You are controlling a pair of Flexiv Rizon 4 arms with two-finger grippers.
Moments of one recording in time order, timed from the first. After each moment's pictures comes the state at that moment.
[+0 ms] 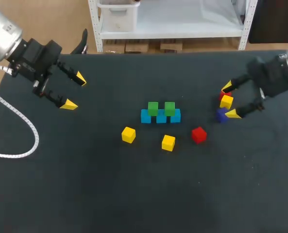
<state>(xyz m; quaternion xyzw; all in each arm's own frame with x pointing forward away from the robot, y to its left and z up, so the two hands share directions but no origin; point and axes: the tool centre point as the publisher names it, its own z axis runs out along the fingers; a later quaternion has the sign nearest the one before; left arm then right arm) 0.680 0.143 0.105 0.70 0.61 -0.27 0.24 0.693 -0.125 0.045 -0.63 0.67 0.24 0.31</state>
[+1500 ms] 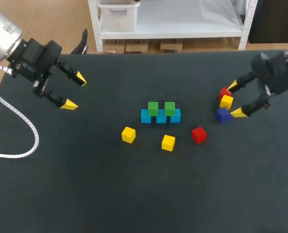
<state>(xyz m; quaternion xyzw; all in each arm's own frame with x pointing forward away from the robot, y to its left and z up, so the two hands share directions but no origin) 0.680 0.143 0.105 0.70 0.61 -0.27 0.24 0.678 -0.127 0.059 -0.62 0.70 0.23 0.27</state>
